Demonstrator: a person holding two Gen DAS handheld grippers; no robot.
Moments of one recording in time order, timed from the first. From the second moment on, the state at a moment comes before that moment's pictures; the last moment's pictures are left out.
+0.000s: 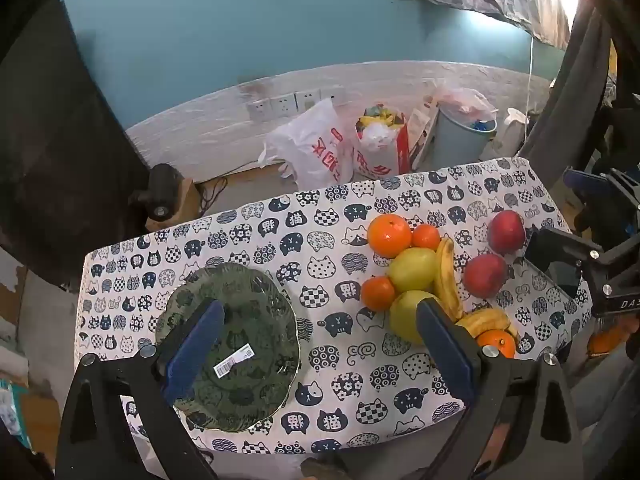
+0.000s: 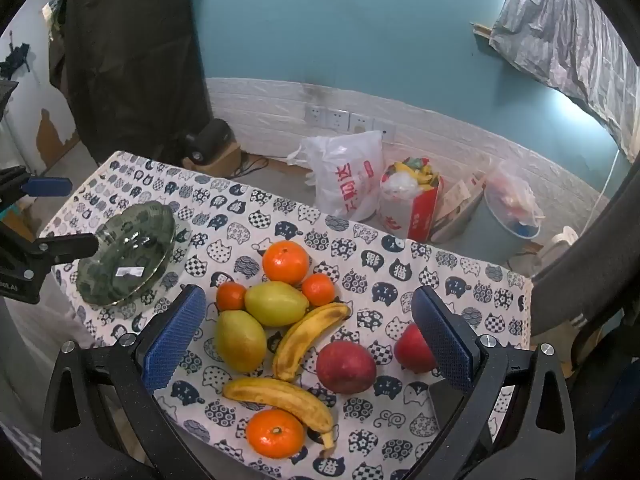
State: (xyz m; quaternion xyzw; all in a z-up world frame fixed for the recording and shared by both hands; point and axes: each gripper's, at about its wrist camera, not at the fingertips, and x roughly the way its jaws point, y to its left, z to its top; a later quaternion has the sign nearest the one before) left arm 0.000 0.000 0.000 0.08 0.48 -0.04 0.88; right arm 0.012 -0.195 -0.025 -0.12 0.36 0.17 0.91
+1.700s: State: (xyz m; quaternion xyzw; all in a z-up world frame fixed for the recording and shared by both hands) left arm -0.001 -0.003 -0.007 0.09 0.48 -0.05 0.87; right arm 0.013 -0.189 -0.028 -0.12 0.37 0.17 0.91
